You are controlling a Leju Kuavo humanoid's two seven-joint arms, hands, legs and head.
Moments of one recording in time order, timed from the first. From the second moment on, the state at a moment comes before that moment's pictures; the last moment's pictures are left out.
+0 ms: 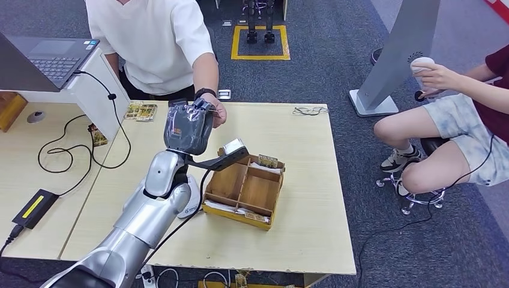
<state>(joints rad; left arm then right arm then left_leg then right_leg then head) -0.65 -0.12 -0.46 -0.99 -1.25 0.50 0.16 -0.08 0.09 -1.12 -0.27 1.55 -0.58 -0.02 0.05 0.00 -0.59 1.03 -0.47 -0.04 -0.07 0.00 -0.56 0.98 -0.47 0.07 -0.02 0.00</state>
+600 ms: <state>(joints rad) -0.62 -0.13 -0.45 -1.00 -1.20 0.51 0.13 -0.08 0.09 -1.12 -0.27 1.53 -0.58 -0.02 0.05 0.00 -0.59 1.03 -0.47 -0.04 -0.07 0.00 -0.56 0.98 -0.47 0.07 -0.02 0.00</state>
